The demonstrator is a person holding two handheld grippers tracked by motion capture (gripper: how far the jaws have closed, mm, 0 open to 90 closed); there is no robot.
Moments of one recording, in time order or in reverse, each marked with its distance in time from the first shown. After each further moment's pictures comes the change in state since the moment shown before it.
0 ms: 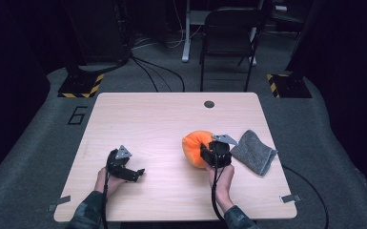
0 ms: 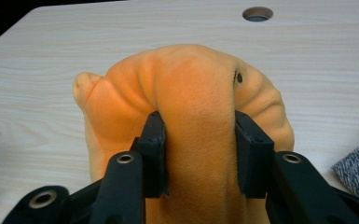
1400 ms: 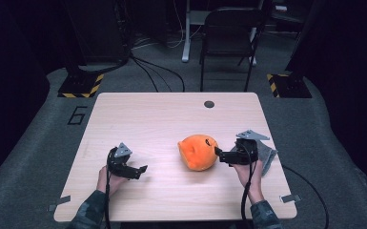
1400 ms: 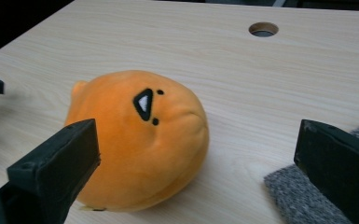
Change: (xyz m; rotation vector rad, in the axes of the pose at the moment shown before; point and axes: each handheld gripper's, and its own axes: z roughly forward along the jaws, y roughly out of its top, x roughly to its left) left arm -0.013 0.019 -0.015 -0.085 -0.021 -0.037; right arm -0.083 0.018 -0.024 0.015 0.214 -0.172
